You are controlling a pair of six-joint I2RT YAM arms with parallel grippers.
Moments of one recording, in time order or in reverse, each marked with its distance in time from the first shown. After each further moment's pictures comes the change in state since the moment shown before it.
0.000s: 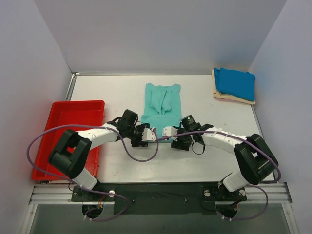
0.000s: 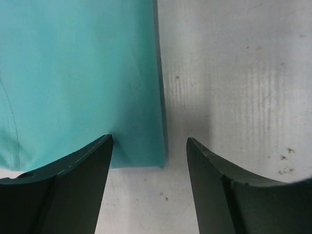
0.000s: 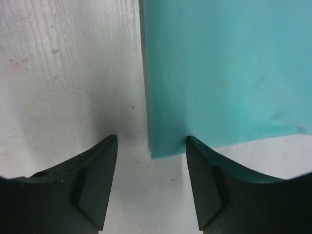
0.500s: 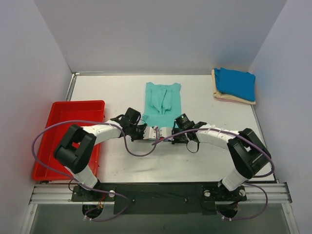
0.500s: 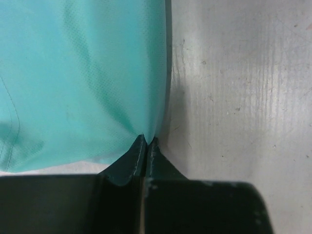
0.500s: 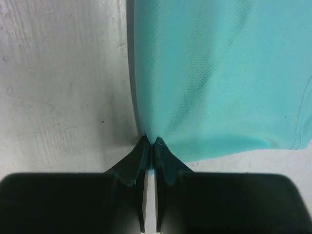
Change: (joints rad) left arm -0.001 0.100 0.073 -0.026 -0.107 0.035; right arm 0.063 0.092 0.070 0.042 0.153 -0.105
